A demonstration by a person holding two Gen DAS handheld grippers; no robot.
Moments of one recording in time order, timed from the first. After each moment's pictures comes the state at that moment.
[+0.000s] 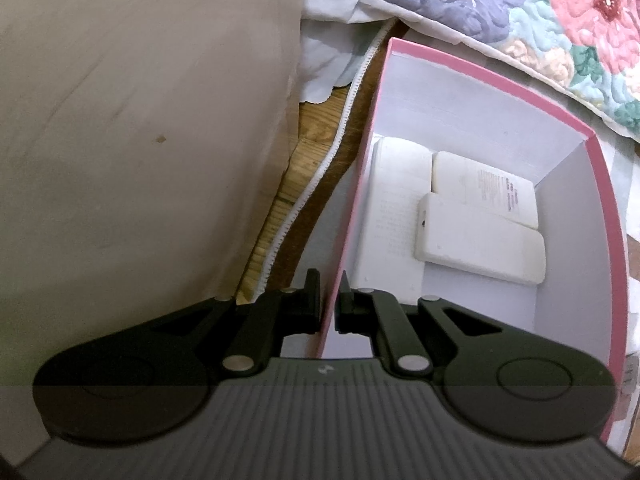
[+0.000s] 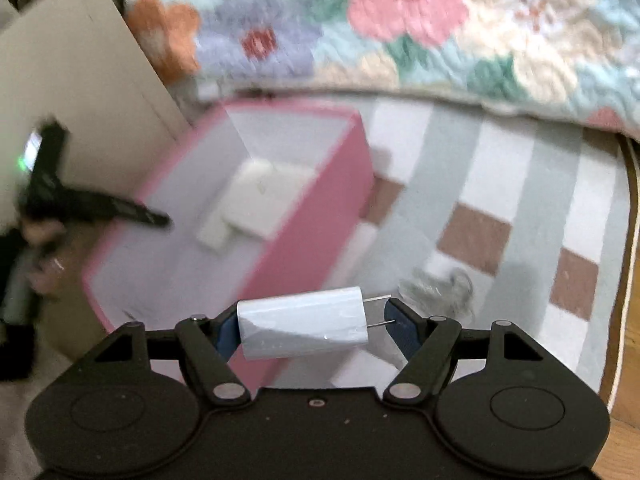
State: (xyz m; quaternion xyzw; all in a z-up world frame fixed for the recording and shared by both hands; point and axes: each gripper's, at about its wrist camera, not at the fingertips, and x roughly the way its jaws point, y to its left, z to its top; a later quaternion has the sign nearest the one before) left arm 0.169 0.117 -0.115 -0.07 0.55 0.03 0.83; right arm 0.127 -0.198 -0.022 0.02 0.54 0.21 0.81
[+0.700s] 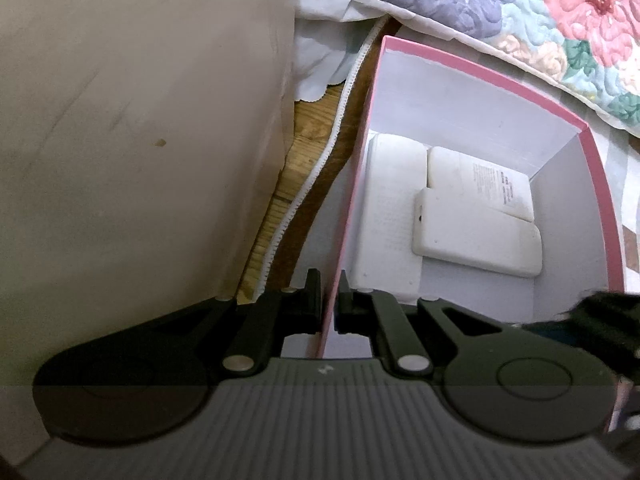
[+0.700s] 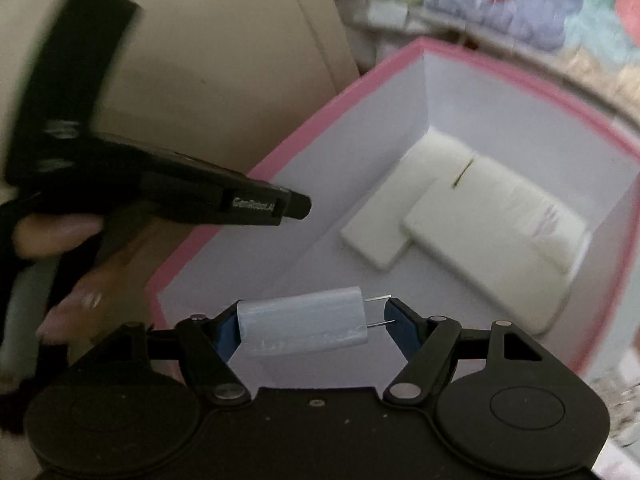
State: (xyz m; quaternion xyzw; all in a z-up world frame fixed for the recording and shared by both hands) left arm 0.171 0.117 -0.113 -0.06 0.55 0.01 0.83; right arm 0.173 -0.023 -0.102 -0.04 0.61 0.34 0.72
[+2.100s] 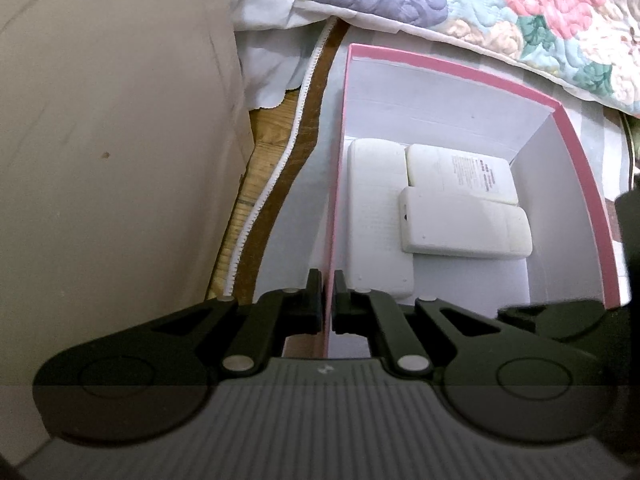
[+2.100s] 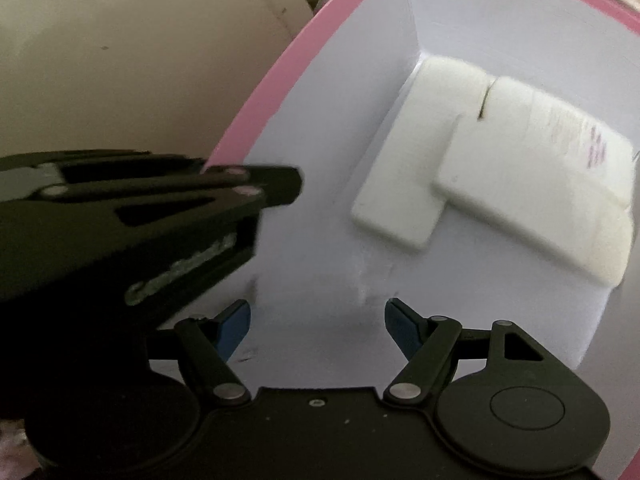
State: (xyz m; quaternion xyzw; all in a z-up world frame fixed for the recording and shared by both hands) left arm 0.166 0.092 -0.104 -0.03 0.54 -0.02 0.84; right arm 0.176 0.004 -0.140 0.02 0.69 0.26 0.68
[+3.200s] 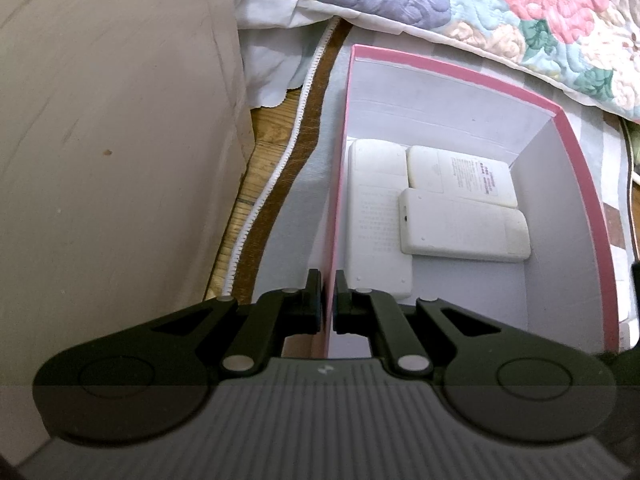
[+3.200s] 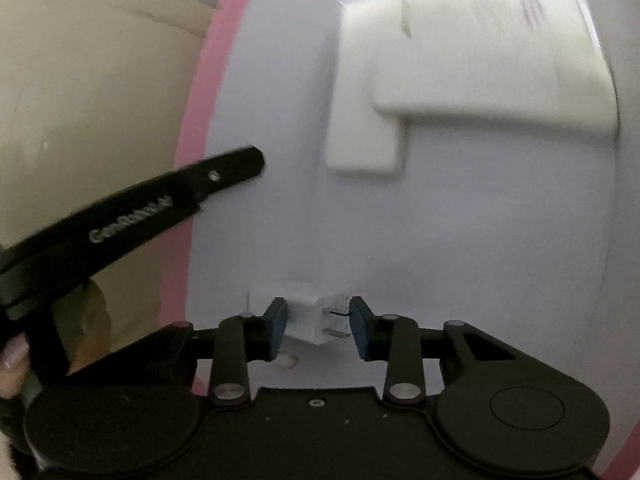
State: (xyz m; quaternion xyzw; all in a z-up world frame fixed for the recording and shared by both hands) left arm 0.165 0.094 -0.105 -0.04 0.54 -0.02 0.84; right arm 0.187 -0.048 -0.154 0.23 0.72 0.22 0.62
